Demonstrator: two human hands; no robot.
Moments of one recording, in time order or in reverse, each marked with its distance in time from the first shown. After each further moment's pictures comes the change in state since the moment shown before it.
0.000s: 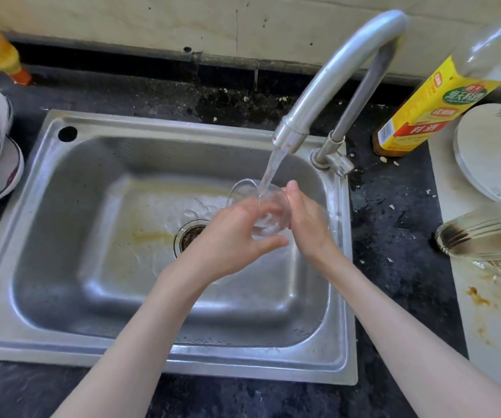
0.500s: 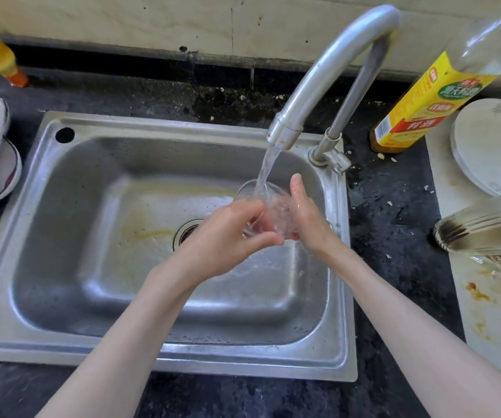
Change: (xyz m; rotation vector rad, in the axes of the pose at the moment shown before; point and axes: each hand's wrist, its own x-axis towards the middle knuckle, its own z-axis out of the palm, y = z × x) left_hand -0.003 -0.006 -0.002 -0.090 0.020 0.105; right_hand 0.005 0.003 -0.011 -0.038 -0.223 0.163
